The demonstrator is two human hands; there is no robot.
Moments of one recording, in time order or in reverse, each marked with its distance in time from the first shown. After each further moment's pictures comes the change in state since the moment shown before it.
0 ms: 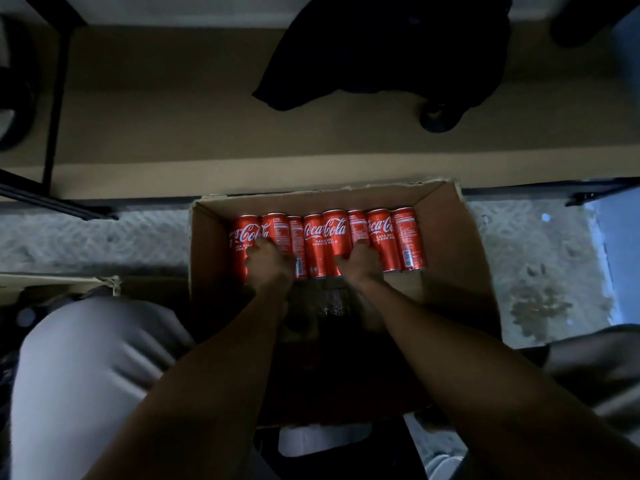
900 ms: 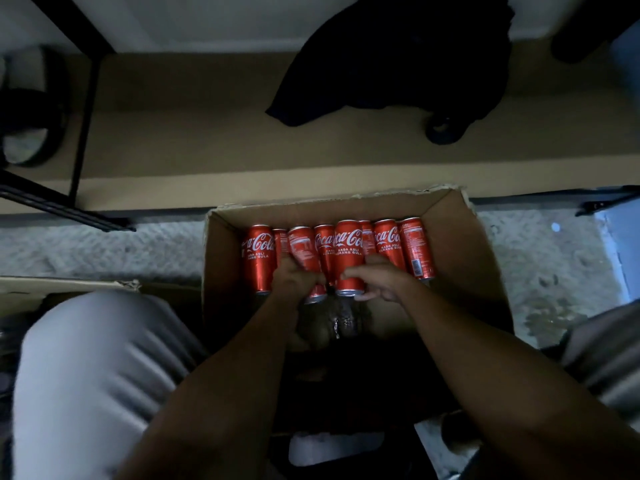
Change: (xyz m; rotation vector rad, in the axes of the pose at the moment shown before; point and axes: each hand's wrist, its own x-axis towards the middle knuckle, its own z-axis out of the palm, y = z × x) left_hand -0.005 -0.008 0.006 -0.488 -0.313 -0.039; right_hand 0.009 0.013 -0.012 0.510 -0.381 0.165
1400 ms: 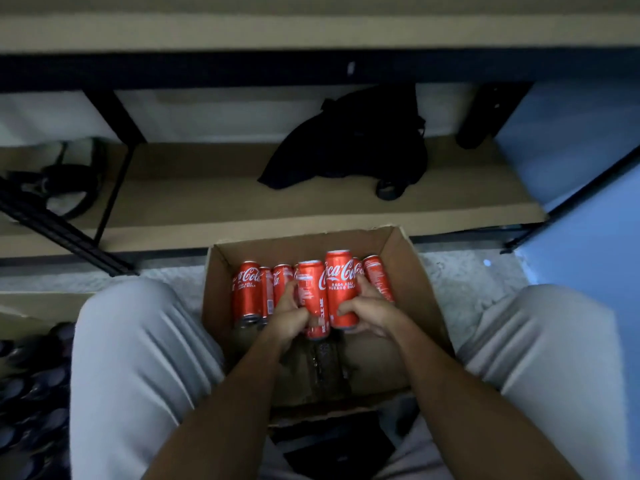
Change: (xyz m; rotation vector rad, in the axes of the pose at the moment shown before) left_hand -0.127 -0.002 -0.004 -0.358 -0.336 0.304; right_hand -0.130 0.029 -0.011 0.069 0.037 -0.311
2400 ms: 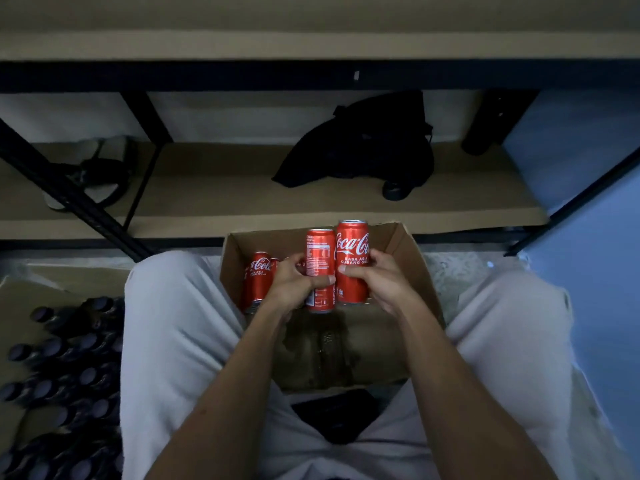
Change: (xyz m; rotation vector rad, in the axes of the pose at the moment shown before) left_hand -0.047 0.050 -0.001 0.152 0.063 0.120; right_hand -0.047 -0.029 -0.007 0.156 0.049 -0.262
